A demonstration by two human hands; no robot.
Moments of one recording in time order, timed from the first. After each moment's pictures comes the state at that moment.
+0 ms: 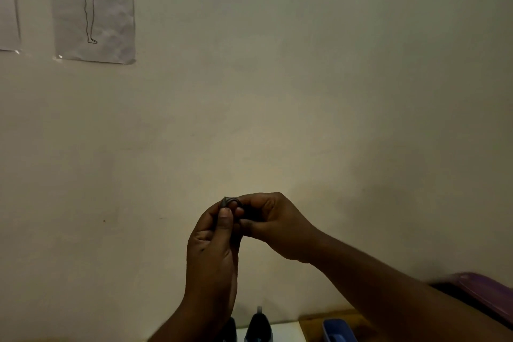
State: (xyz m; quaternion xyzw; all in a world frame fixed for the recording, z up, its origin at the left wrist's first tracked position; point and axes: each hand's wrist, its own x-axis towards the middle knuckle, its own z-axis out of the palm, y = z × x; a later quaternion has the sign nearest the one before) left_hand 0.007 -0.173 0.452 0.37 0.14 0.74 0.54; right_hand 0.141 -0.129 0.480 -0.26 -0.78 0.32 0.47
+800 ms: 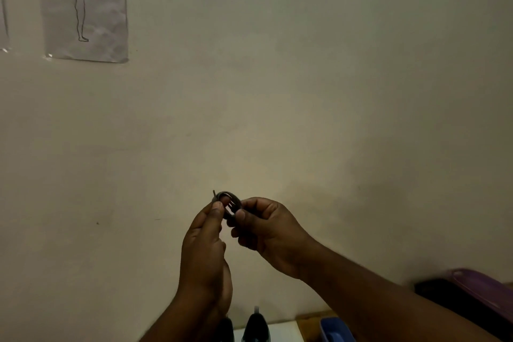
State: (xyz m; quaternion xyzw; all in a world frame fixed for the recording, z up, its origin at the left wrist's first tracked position) left_hand 0.005 -0.172 0.459 0.38 0.30 0.70 0.53; right_hand 0.133 -0.136 0.467 -0.26 -0.60 0.55 0.52
